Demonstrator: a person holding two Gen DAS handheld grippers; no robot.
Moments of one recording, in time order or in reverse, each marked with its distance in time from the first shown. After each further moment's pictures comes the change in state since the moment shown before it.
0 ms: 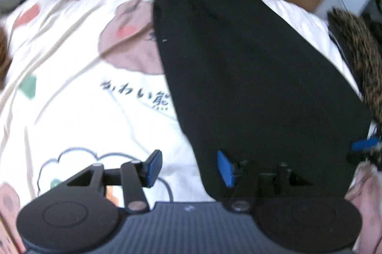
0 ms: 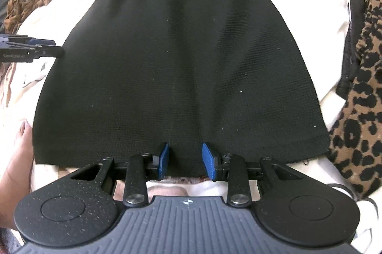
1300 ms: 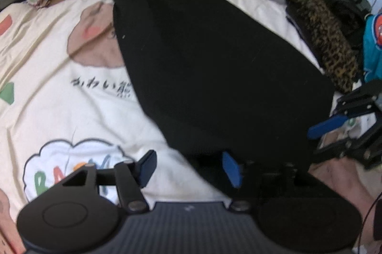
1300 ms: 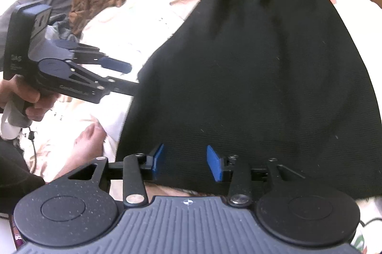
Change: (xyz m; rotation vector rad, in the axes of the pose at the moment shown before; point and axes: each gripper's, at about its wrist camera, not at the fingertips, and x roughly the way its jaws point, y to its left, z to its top) left arm -0.020 -0.027 -0.022 0.173 0.012 -0.134; right arm -0.015 0.077 0.010 -0.181 -0.076 0.269
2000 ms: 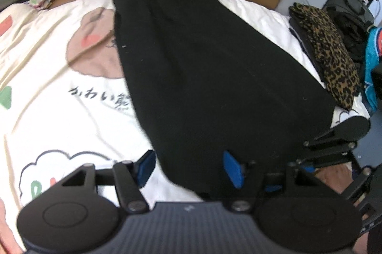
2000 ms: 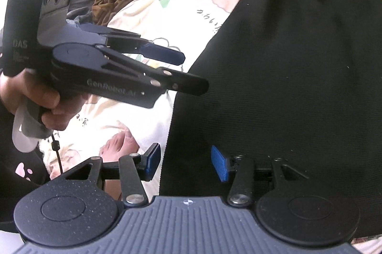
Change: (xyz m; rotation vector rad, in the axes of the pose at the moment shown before) left arm 0.004 0.007 0.008 -0.033 -0.016 0.012; right arm 0.044 0.044 0.010 -0.021 0.032 0.122
